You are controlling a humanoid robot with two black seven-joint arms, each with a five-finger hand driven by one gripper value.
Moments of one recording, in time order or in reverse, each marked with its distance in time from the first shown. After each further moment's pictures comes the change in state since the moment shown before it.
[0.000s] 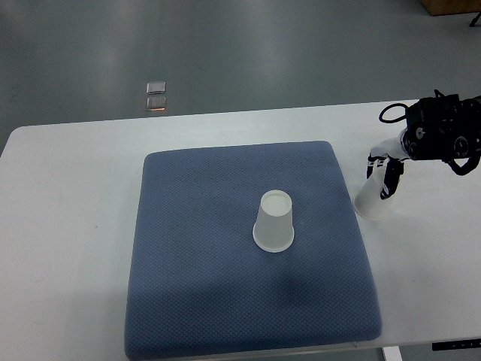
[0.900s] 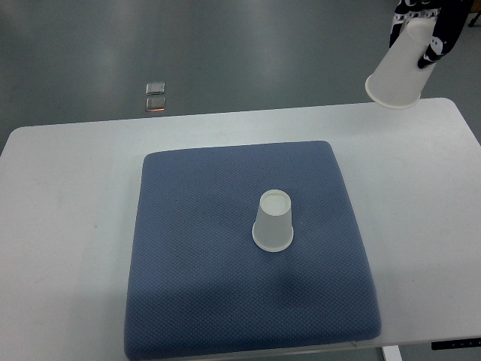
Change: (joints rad) left arm -0.001 0.000 0.003 -0.013 0.000 -0.001 0.000; right arm 0.879 -0.245 -0.011 0.245 -0.038 0.495 0.006
